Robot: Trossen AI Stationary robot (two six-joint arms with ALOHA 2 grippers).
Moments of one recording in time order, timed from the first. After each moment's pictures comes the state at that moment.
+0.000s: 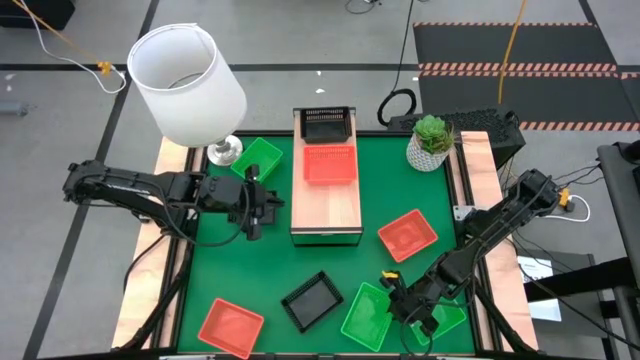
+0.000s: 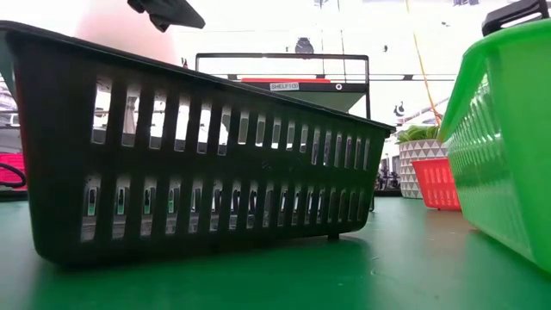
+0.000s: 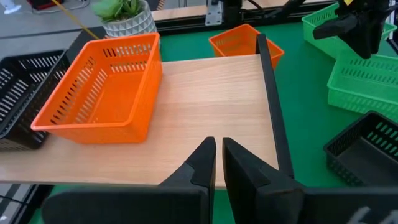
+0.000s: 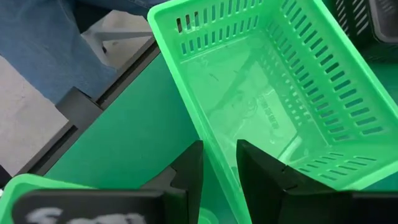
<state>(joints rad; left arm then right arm) -0.12 1.05 0.94 -0.42 -0.24 0.03 0.74 1.47 0.80 -0.23 -0.01 0.10</state>
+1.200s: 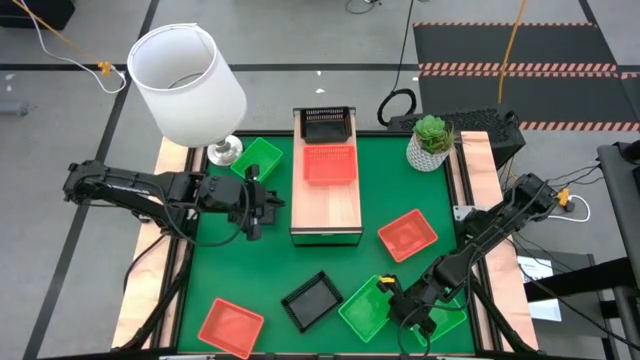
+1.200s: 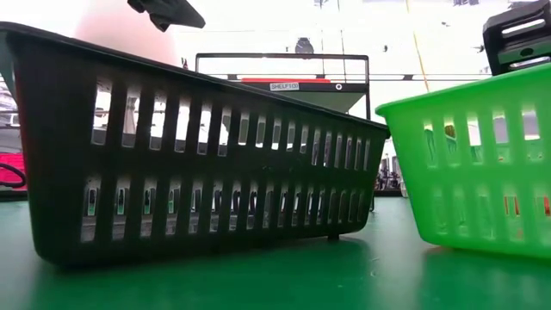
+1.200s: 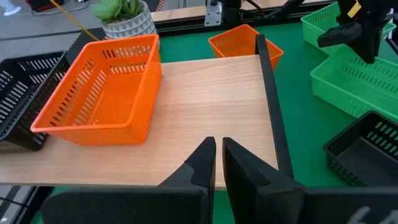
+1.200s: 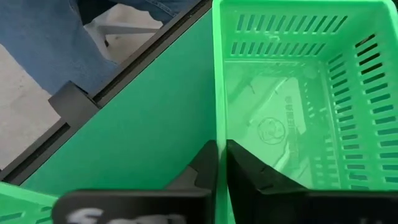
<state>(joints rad) -0.12 1.05 0.94 -0.41 -0.24 0.04 0.74 1.53 0.80 -0.17 -0.02 0.04</state>
